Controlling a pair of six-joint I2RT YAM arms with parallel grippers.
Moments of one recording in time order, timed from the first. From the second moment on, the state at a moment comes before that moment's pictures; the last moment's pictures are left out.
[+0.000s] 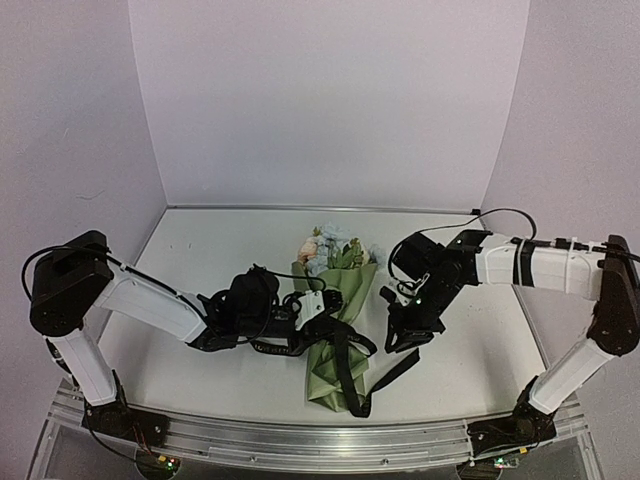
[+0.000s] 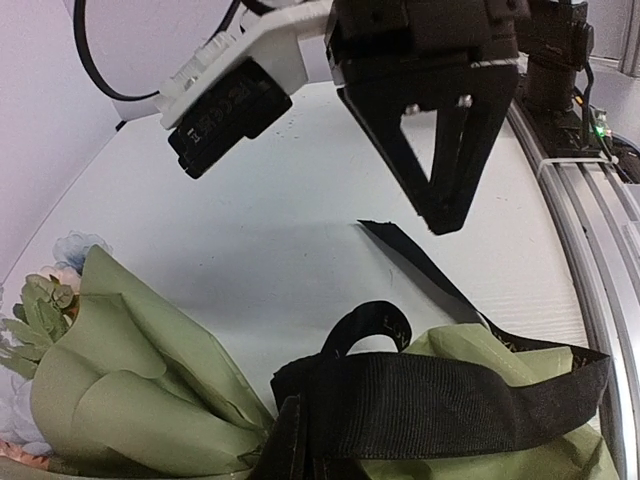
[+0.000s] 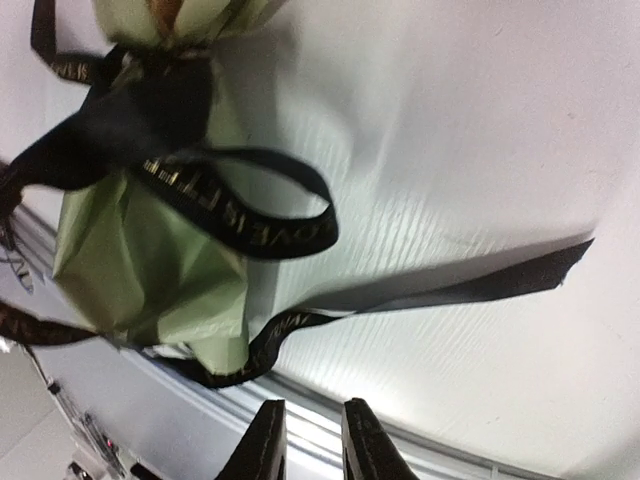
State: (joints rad) left arm -1.06 1.74 0.78 0.61 0.28 0.34; right arm 0.80 1.56 1.12 -0.92 -0.36 0.54
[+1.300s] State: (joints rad) left arm -1.06 1.73 0.79 0.56 0.21 0.34; right arm 0.82 1.67 0.95 -0.47 -0.28 0.81
